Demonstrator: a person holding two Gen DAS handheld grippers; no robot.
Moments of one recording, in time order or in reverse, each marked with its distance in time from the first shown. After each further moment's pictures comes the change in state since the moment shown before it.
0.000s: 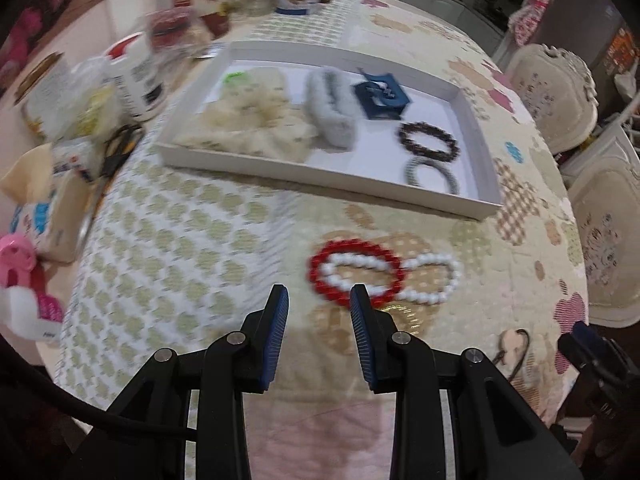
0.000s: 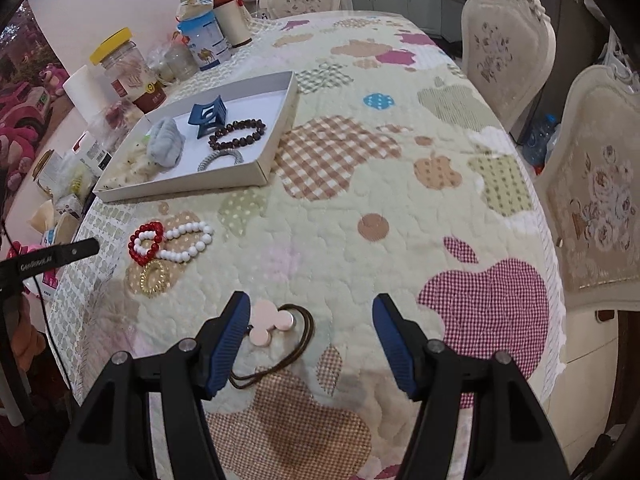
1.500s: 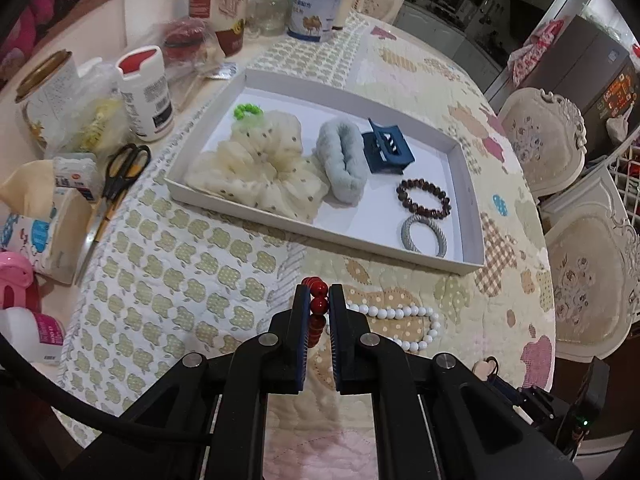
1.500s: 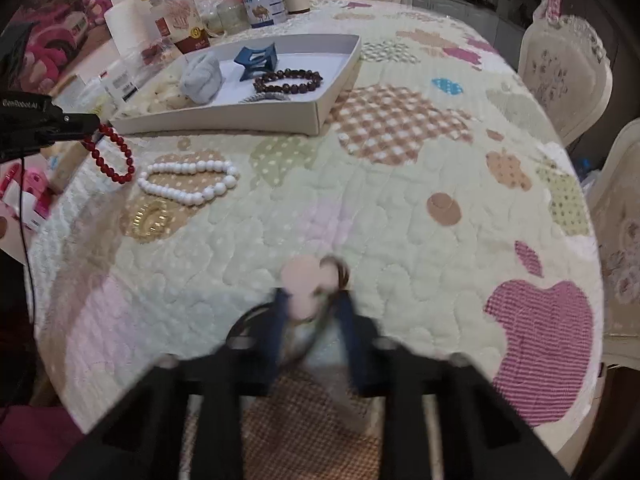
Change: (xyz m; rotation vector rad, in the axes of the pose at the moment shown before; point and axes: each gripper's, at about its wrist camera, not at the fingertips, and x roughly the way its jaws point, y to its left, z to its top) left arm -0.022 0.034 0.032 -0.107 -0.071 -0.084; right arm 0.048 0.028 -0.023 -0.208 0.043 0.049
